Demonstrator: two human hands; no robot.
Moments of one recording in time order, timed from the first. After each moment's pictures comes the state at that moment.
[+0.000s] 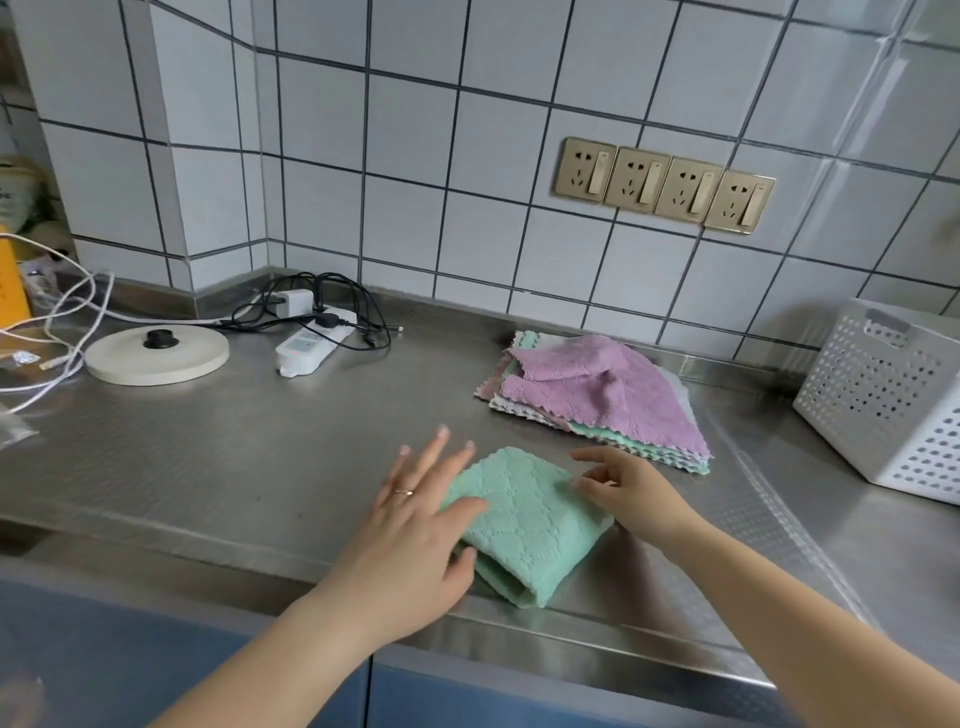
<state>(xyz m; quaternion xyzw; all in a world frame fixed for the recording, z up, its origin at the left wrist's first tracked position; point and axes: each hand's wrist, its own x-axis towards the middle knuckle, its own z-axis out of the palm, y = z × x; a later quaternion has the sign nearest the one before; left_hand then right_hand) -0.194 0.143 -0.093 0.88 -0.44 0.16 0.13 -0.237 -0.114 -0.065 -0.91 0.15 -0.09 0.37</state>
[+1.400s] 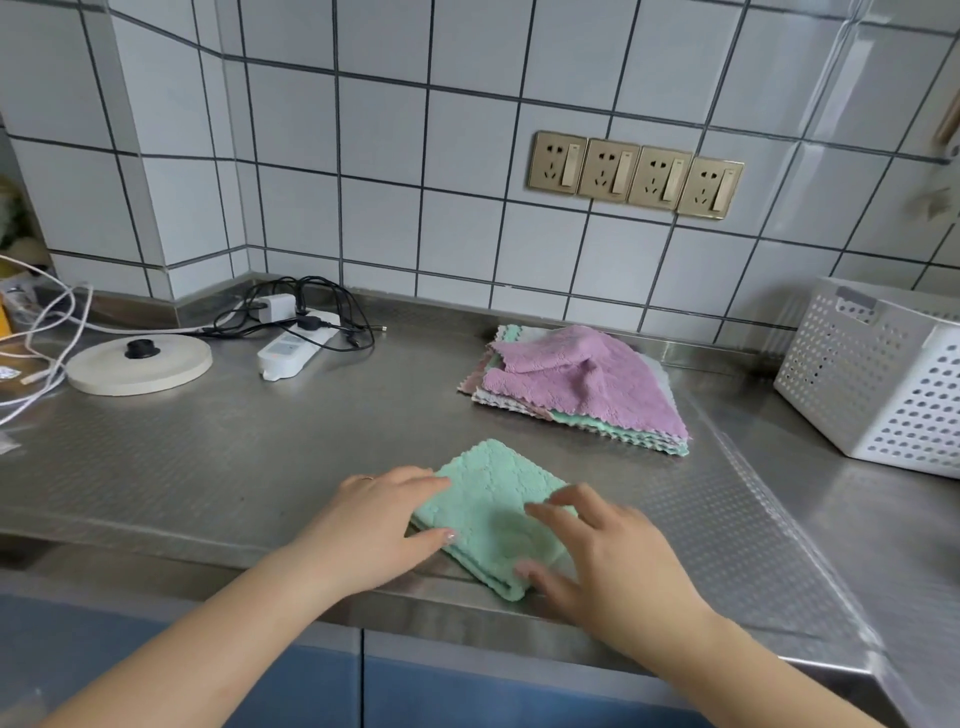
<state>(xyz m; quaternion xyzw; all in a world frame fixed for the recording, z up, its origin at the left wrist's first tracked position) -0.174 0.145 -0.082 0.90 -0.41 0.01 0.15 -0.306 -0.056 -0.081 -0.97 -0.02 -0.23 -0.02</state>
